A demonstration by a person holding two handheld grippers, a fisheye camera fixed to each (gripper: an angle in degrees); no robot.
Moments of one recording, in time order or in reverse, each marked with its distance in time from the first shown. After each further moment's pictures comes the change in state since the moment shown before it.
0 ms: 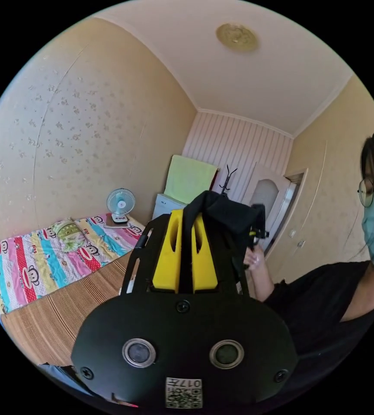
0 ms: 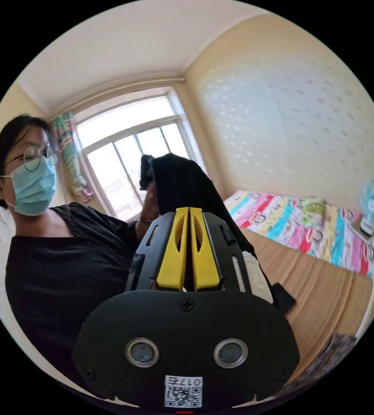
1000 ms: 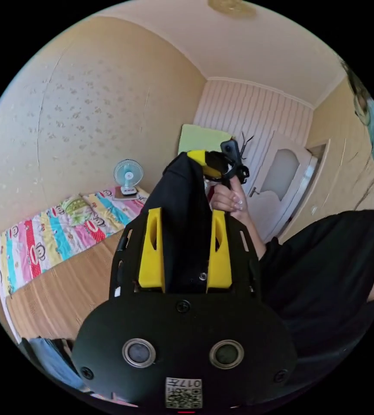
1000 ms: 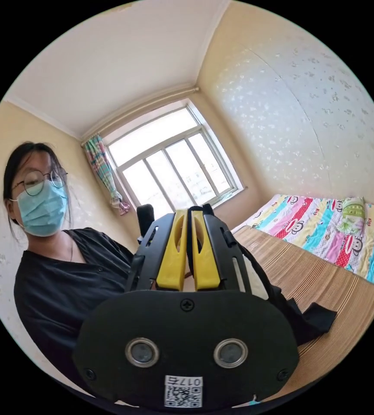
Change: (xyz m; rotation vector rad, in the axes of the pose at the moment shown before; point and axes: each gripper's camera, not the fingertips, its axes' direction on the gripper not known) left arm -0.030 0.210 0.016 -0.276 -0.157 -0.014; right arm -0.021 -0.267 -0.125 0.013 -0.400 -0.046
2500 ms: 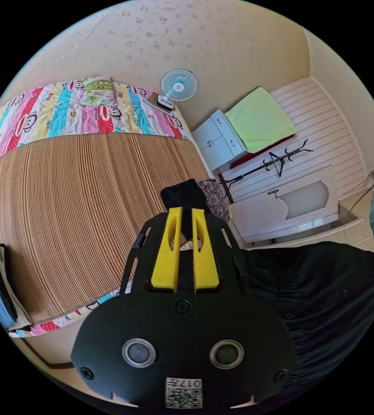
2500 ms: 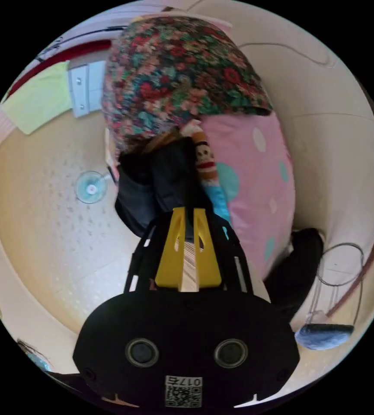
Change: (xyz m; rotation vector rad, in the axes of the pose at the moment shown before) left arm -0.210 0.081 0.060 -0.343 0.128 -0.548; right arm 0.262 0.375 -0.638 1.140 0.548 1.692
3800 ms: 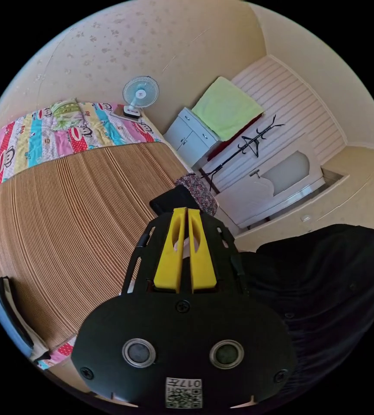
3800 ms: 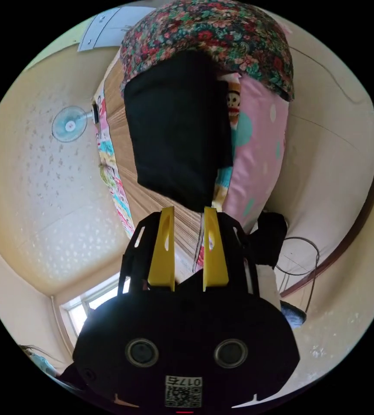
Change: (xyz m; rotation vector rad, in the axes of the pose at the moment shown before) left arm 0.213 0.032 -0.203 0.022 0.078 0.187; right arm 0.038 -0.116 0.012 -0.281 0.297 -0.177
